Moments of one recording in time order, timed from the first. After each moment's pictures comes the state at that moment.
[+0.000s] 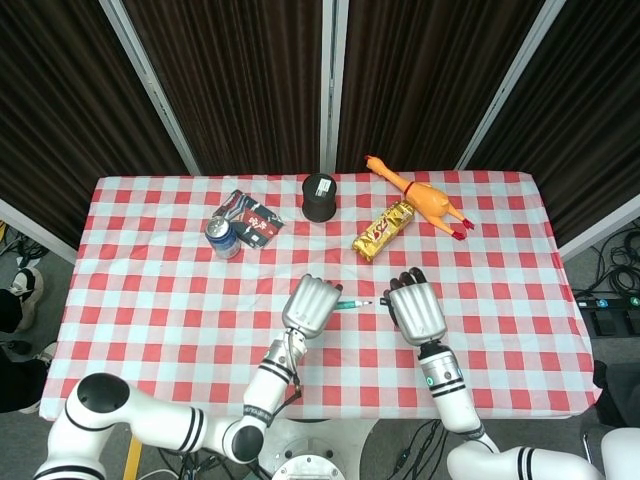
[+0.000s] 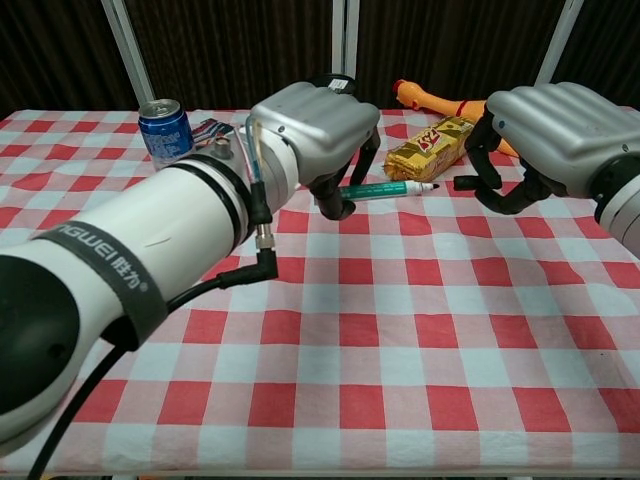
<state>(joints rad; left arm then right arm) -1.05 -1.96 -0.28 -1.58 0.74 1.30 1.12 0.52 -1.66 0.16 -1.62 -1.25 1.30 -0.72</state>
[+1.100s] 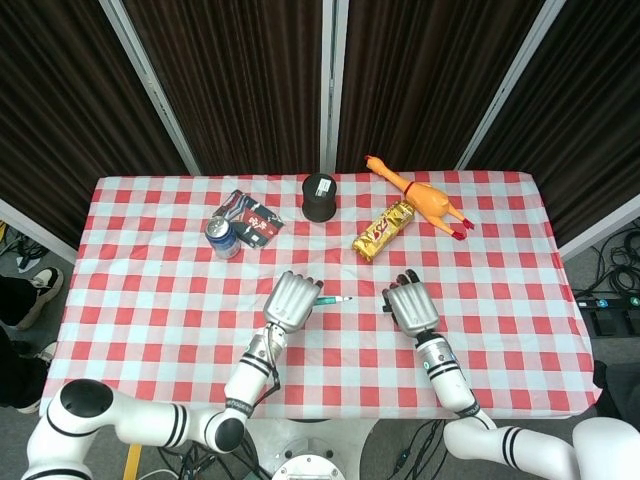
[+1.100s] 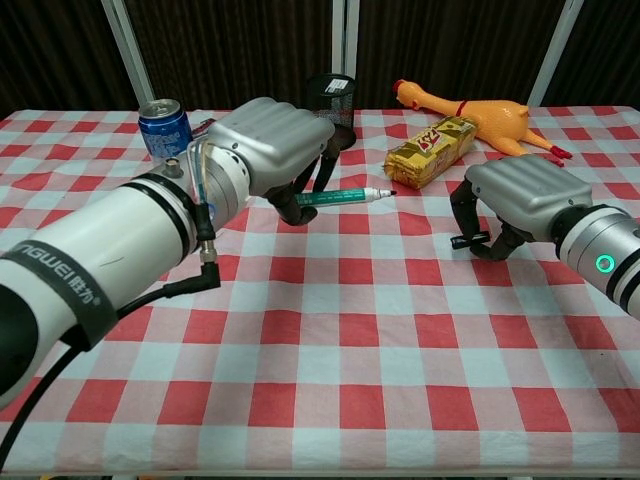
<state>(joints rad) -0.97 -1.92 -0.21 -1.49 0.84 1.23 0.99 0.58 -1.75 0.15 -1.29 -1.18 1.07 -0.56</state>
